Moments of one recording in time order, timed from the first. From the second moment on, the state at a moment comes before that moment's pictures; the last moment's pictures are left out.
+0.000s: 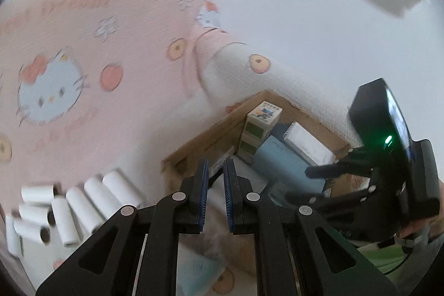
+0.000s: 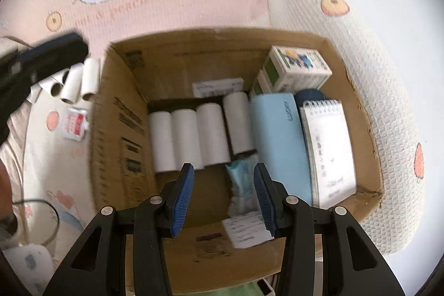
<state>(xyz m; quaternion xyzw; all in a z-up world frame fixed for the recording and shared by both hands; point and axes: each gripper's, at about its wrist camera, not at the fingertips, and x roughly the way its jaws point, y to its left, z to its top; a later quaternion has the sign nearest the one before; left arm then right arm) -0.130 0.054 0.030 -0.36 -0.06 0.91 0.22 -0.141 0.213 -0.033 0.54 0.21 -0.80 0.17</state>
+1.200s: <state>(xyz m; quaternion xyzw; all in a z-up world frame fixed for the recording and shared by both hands) -0.060 0.054 0.031 -0.42 0.06 0.89 0.15 -0.042 0.195 -0.022 0.48 0.22 -0.84 0.08</state>
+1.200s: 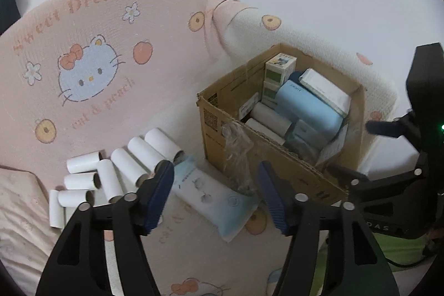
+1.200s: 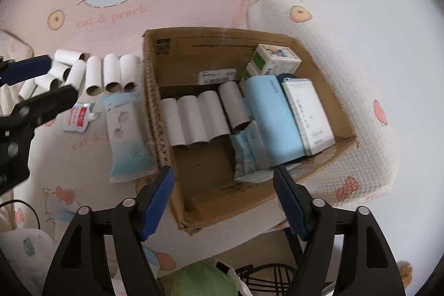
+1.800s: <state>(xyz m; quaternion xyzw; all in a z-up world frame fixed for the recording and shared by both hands) -0.041 0.083 0.037 -0.39 0.12 0.90 0.14 -0.033 0.209 -0.009 0.46 0.23 -0.86 0.05</state>
